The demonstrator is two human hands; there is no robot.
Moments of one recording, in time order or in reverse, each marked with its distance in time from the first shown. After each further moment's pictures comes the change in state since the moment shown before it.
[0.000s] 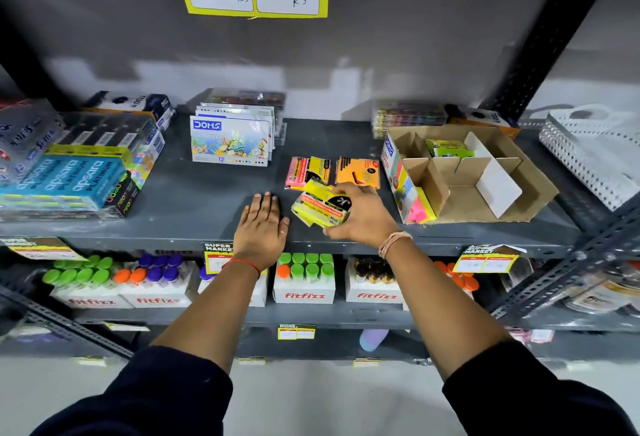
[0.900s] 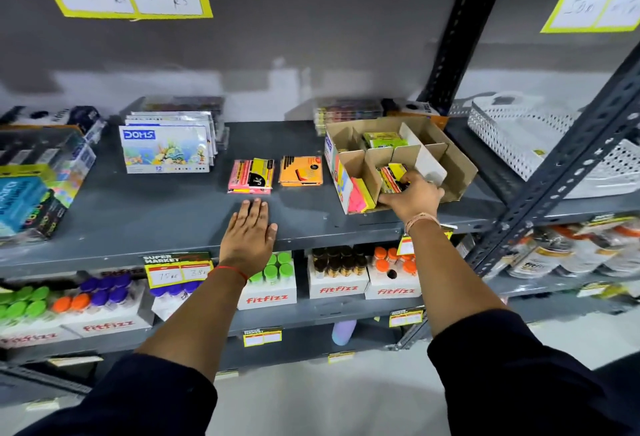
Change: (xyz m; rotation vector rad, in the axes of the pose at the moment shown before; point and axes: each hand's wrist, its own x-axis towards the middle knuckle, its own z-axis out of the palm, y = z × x) left_hand -0.009 0.063 0.019 0.009 -0.058 0.145; right_hand -0.038 0.117 -0.083 -0.030 0.482 0.582
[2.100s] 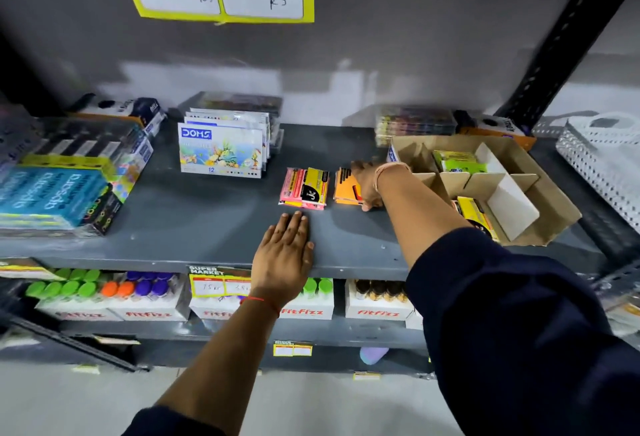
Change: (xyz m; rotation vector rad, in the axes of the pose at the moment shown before) left_hand 0.005 -0.027 0.008 -0.023 0.160 0.008; right_hand 0.048 -0.159 0.087 -0.976 -0.740 -0.591
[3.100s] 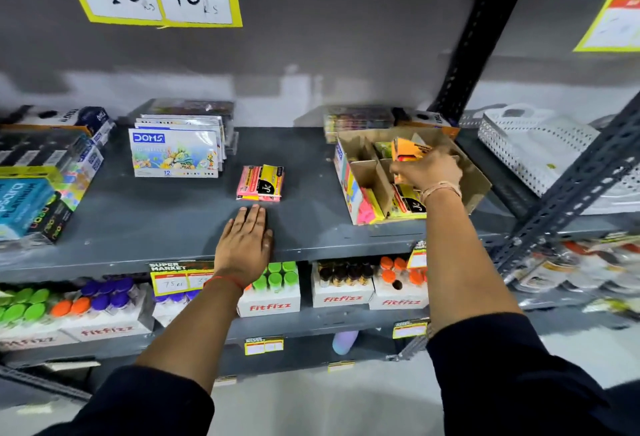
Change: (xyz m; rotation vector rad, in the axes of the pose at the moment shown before) left_hand 0.001 0.003 -0.010 0.060 -0.083 -0.025; right_hand -0.128 0.085 0.047 1.020 0.670 0.681
